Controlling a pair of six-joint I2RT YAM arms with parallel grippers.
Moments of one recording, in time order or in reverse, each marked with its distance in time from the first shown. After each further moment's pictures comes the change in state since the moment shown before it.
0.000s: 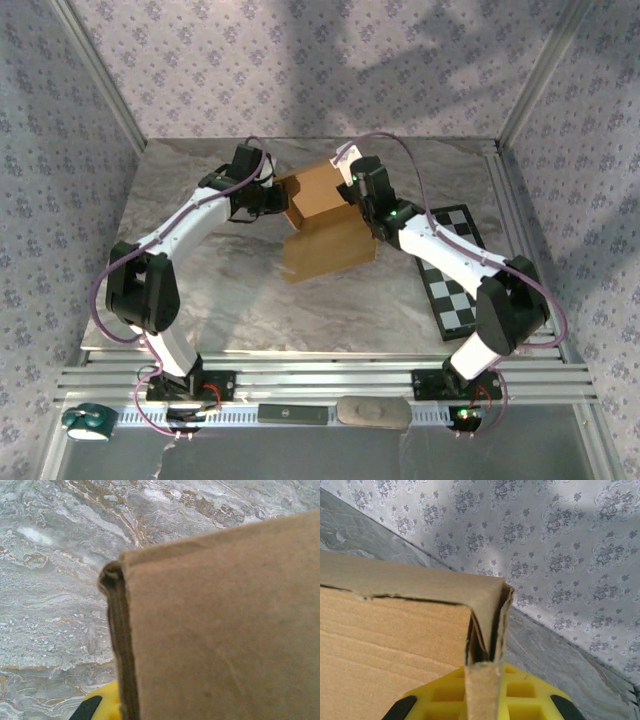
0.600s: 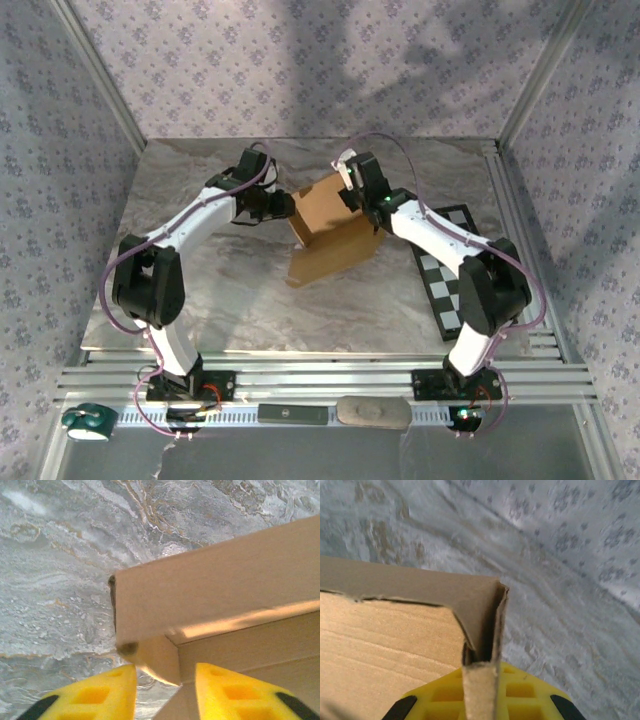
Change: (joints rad) left arm -0.008 0.051 -0.006 -0.019 0.007 -0.026; right arm -0.058 0.143 0.112 -0.260 -0.107 0.086
